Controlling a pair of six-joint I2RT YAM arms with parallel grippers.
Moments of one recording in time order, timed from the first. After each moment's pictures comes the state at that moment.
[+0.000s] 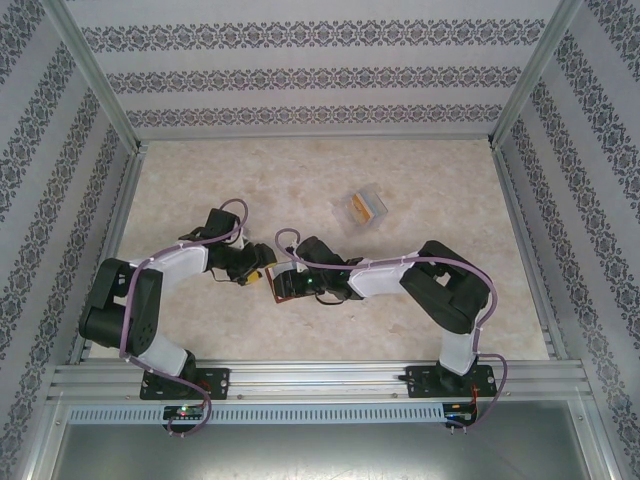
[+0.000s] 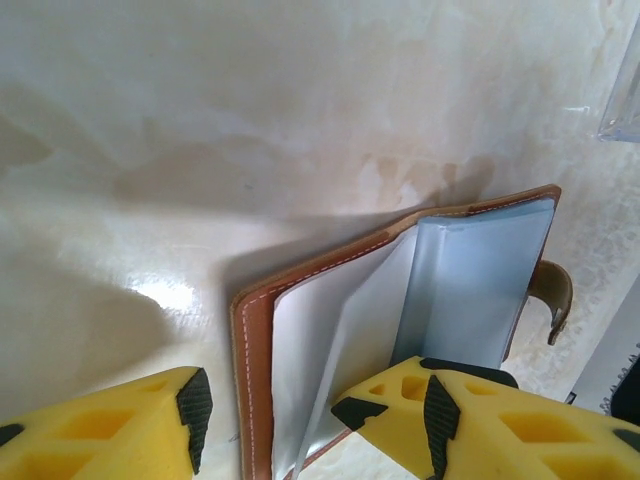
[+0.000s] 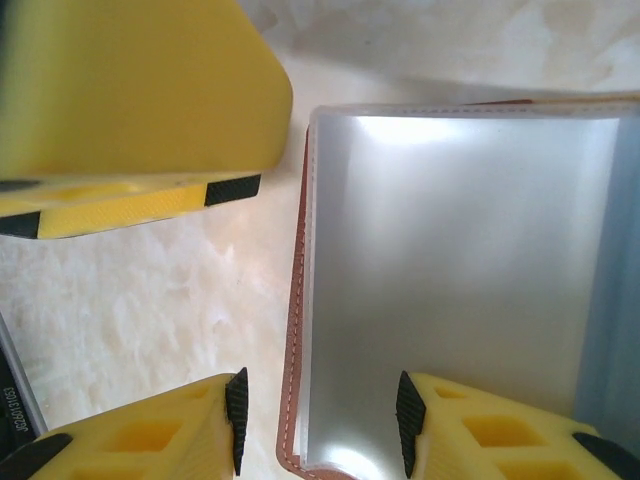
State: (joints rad) left arm -0.22 1.55 0.76 -0.34 0.57 -0.77; right arm 0.91 1.86 0.91 0.18 -0.32 0.72
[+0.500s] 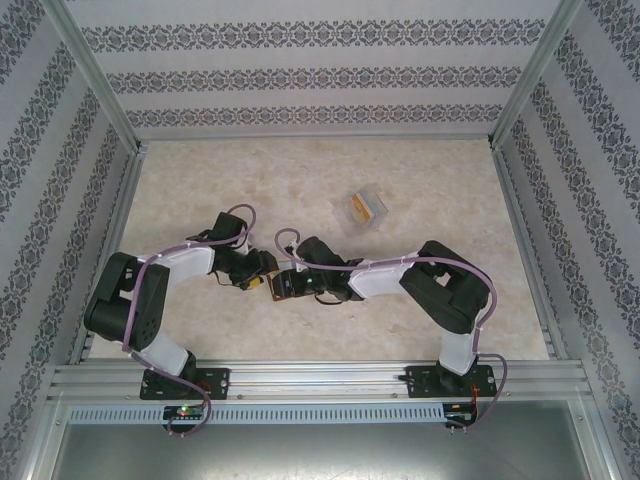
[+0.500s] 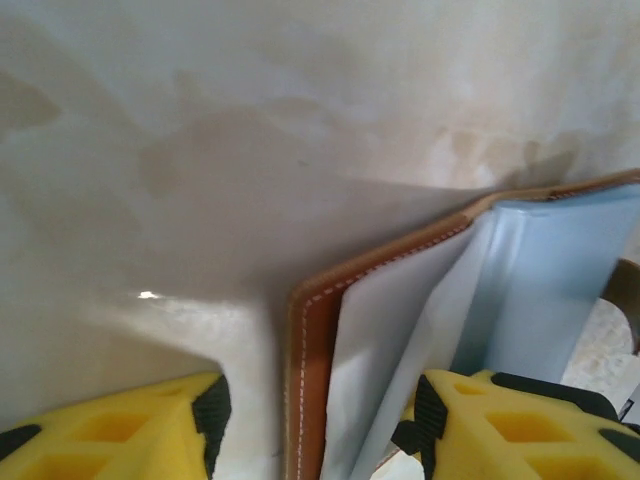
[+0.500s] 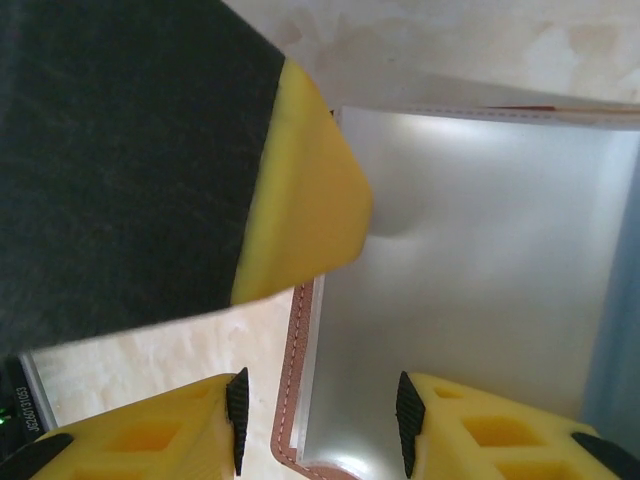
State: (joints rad) left arm -0.27 1.60 0.75 -0.36 0.51 -0.75; right arm 0.91 1.86 0.89 0.22 -0.32 0.72
